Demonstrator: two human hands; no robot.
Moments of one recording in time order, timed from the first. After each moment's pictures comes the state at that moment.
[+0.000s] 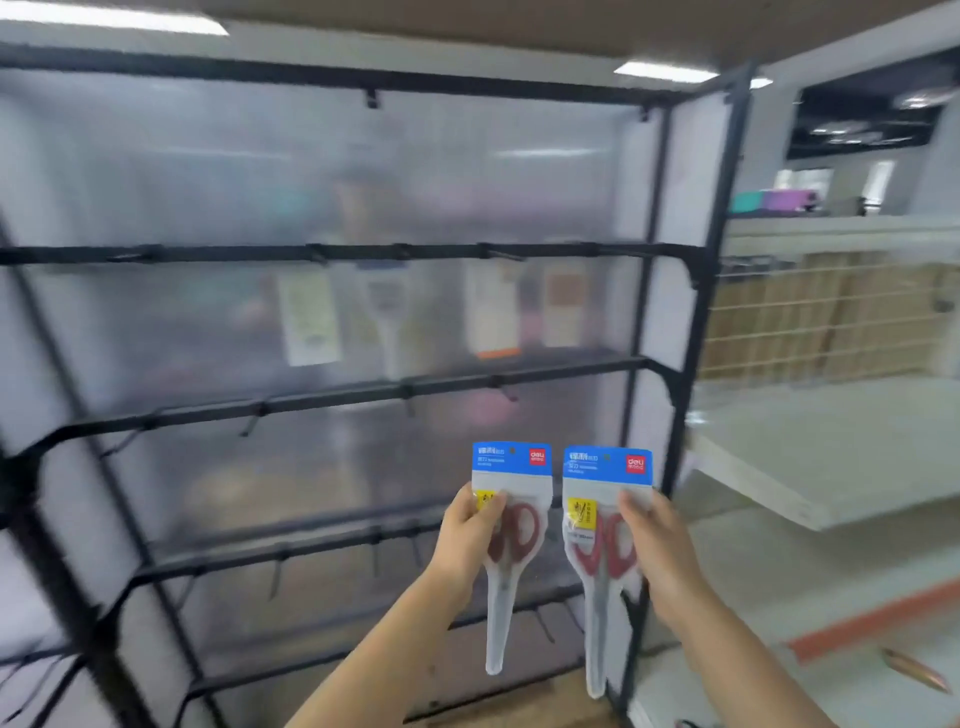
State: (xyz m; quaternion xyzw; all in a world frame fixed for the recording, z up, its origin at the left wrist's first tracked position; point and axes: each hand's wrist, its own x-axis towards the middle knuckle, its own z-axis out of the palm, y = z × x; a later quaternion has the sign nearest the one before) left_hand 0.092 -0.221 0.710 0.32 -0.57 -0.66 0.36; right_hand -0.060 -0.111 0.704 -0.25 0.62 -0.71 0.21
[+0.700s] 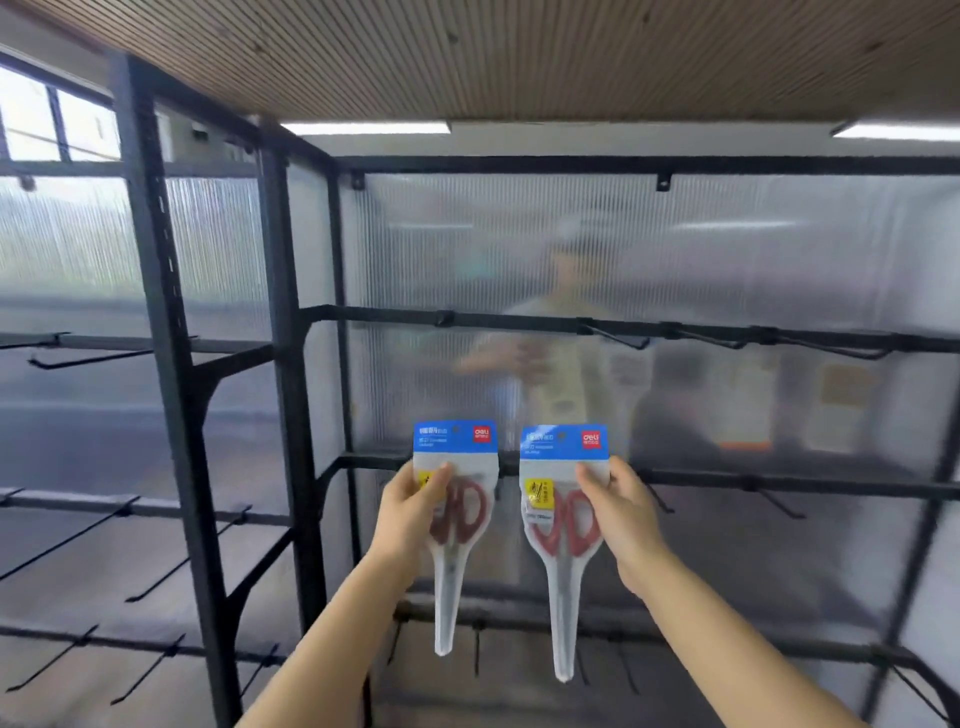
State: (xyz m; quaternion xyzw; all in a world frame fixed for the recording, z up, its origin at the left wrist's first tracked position) left_hand 0.363 -0.395 0.793 0.36 -0.51 -0.52 0.58; right_hand 0.172 -0.342 0.800 -0.45 0.53 -0.66 0.28
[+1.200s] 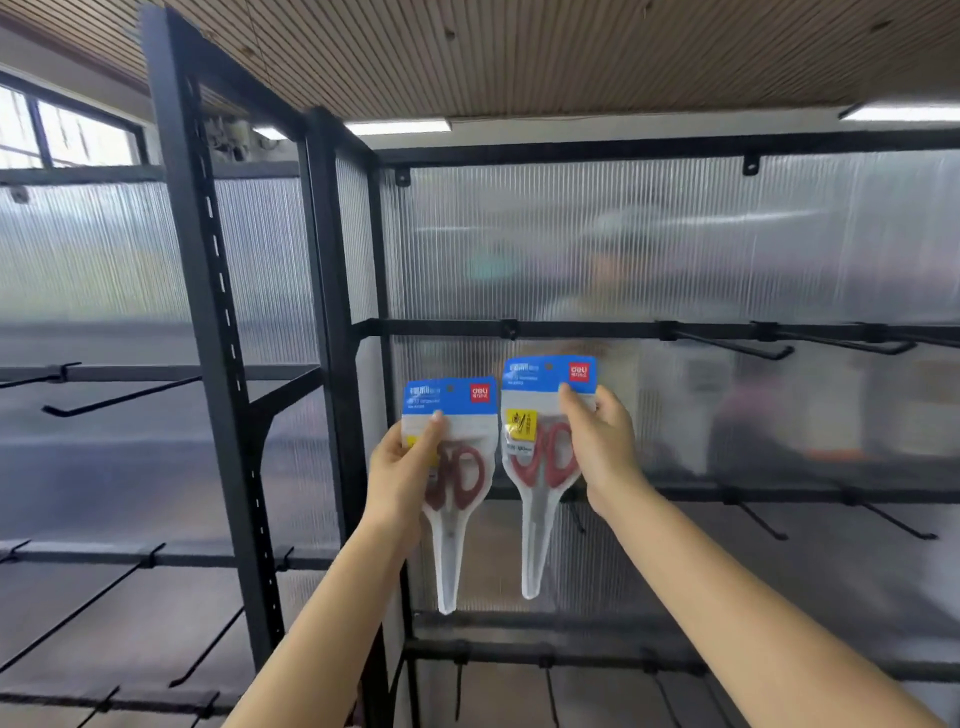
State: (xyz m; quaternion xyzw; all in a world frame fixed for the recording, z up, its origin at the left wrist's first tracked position) left_hand 0.443 -0.484 0.840 0.32 -0.51 -0.49 0.63; right_hand 0.276 -0.458 0.861 -0.43 0.46 -0.73 0.24
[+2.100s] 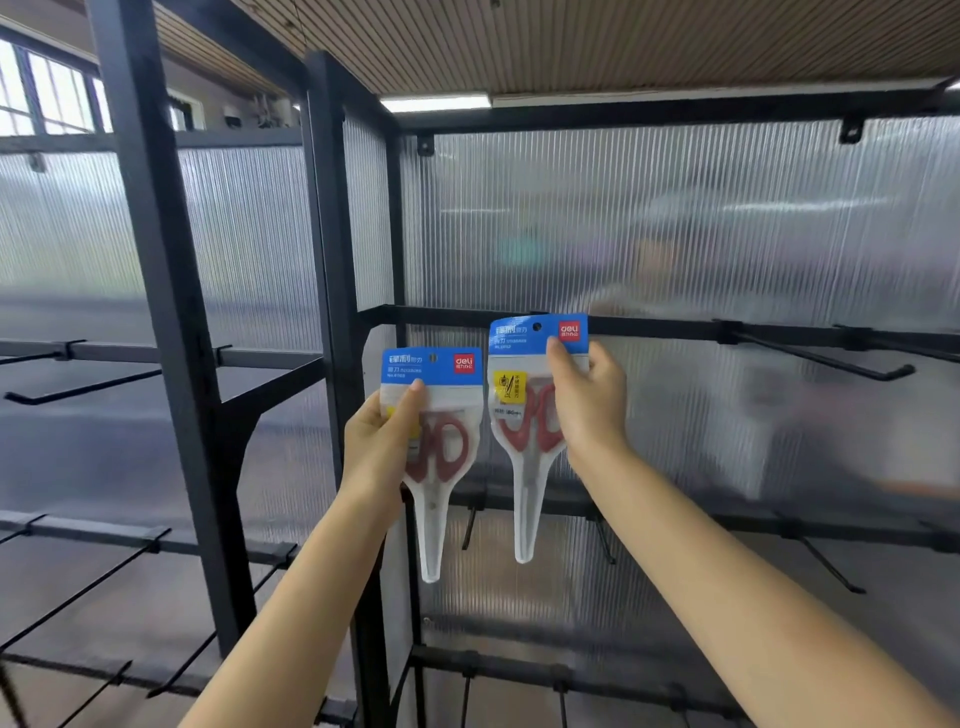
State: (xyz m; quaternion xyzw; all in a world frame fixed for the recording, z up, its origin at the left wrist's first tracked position) left_hand 0.450 -0.531 0.855 0.34 -0.50 -0.44 0.67; right_hand 0.289 -0.524 0.888 -0.45 0.45 -0.74 0.21
